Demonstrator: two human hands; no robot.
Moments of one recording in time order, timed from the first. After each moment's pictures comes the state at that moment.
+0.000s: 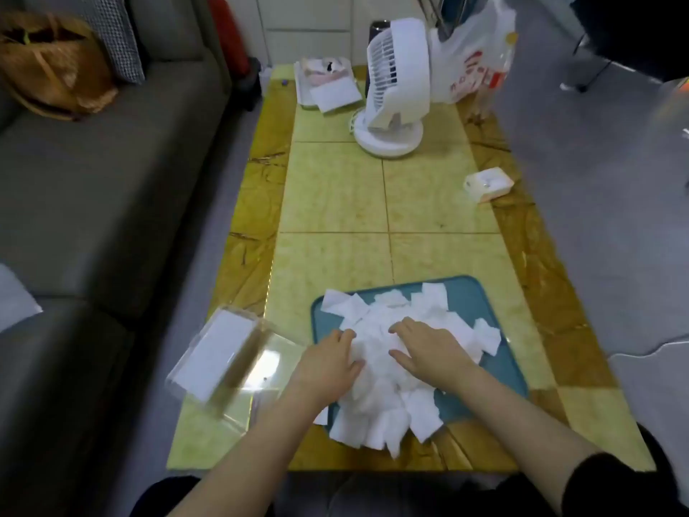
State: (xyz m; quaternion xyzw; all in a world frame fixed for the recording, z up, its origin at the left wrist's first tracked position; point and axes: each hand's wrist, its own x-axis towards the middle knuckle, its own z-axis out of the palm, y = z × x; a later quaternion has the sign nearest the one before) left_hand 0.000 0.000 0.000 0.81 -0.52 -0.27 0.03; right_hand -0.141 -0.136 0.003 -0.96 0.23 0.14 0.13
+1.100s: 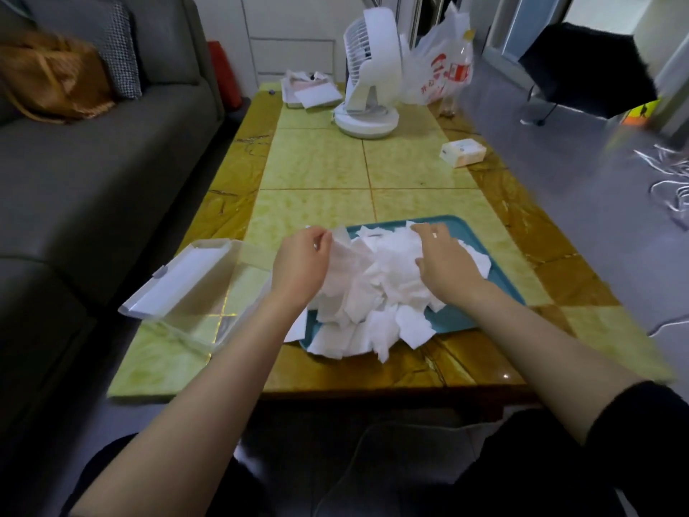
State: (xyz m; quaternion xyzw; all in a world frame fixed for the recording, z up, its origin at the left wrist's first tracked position) left_hand -0.032 0.016 -0.047 0.82 -0.40 -0.04 0.41; right_hand -0.192 -0.116 -0.057 -0.91 0.39 -0.08 0.09
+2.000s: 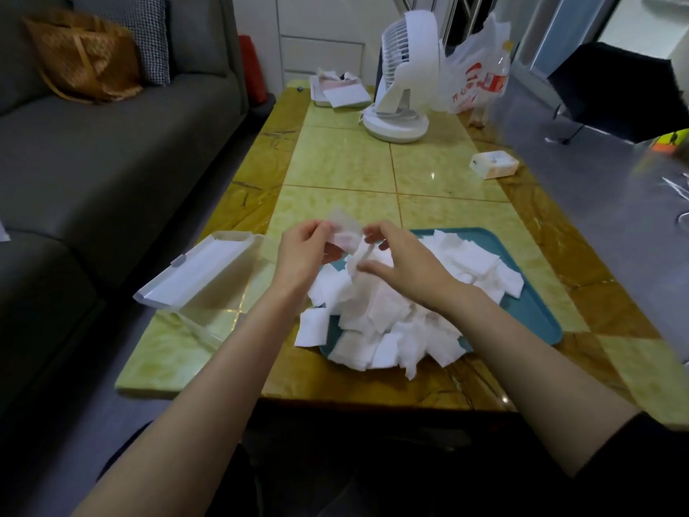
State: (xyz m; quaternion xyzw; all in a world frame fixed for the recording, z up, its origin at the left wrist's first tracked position) left_hand -0.009 0.034 -0.039 0.67 -0.22 -0.25 0.66; right_hand -0.124 -0.073 -0.043 -0.91 0.23 -0.17 0.29
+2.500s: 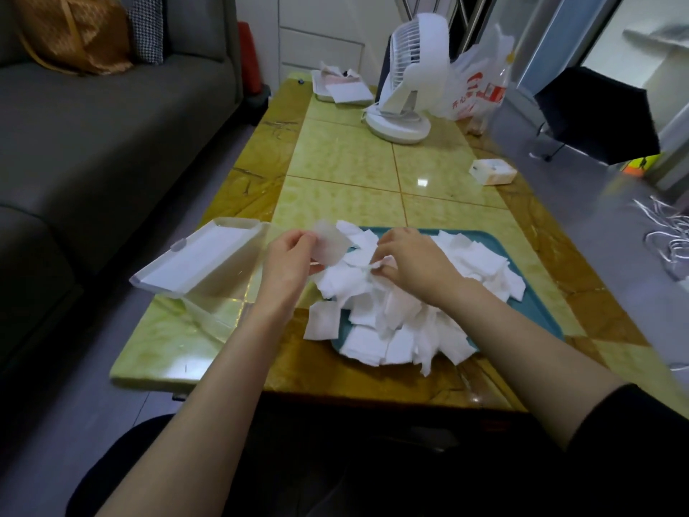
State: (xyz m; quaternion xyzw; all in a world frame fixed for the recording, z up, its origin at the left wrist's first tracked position) left_hand 0.009 0.068 -0.067 0.66 -0.17 -0.26 0.68; right_hand -0.108 -0.071 -0.054 -0.98 0.21 -0.06 0.03
